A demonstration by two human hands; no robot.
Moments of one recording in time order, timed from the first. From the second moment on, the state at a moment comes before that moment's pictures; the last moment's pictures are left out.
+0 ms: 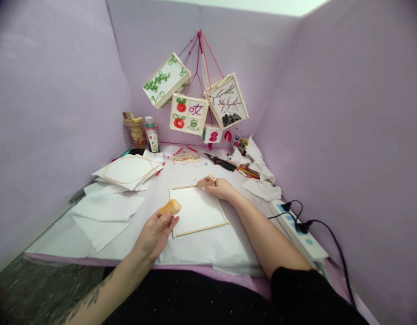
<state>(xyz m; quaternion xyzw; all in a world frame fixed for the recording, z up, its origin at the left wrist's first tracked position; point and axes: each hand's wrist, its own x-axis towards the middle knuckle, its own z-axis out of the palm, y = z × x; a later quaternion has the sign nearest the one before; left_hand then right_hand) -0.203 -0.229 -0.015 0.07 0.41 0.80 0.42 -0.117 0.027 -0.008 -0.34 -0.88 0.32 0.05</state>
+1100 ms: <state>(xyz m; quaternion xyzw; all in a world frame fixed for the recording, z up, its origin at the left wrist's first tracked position) -0.202 -0.230 -0.016 0.07 0.41 0.80 0.42 -0.113 0.030 -0.007 -0.37 -0.86 0.35 0.04</state>
